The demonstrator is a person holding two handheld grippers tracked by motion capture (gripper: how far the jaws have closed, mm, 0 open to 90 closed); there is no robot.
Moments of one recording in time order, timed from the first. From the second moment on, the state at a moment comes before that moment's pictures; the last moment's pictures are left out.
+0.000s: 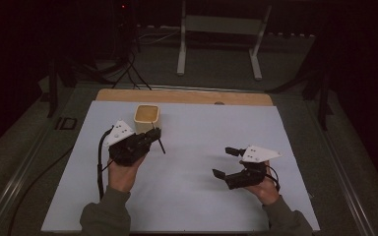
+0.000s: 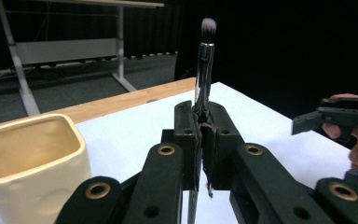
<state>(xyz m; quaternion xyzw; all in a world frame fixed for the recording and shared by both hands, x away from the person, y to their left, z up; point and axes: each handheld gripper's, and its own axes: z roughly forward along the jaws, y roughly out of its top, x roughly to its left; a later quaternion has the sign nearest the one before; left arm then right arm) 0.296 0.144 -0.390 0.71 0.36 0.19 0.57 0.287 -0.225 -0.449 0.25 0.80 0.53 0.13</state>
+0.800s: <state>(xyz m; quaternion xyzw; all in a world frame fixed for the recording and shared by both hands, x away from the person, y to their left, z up) 0.304 0.156 -0.382 0.69 0.38 0.22 0.57 0.264 -0.269 -0.450 0.29 0.77 0.54 0.17</state>
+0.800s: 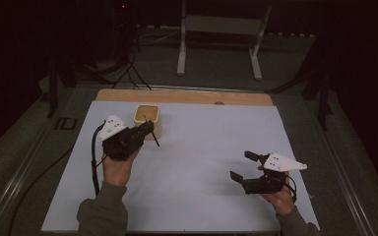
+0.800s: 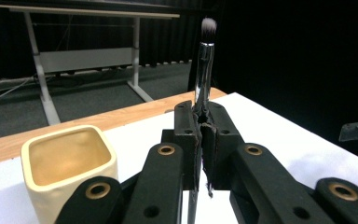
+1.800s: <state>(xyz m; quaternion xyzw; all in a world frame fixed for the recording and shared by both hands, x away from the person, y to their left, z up) 0.324 0.158 -0.366 0.69 0.38 0.26 0.56 0.259 -0.277 -0.454 0.30 0.76 0.54 0.17</state>
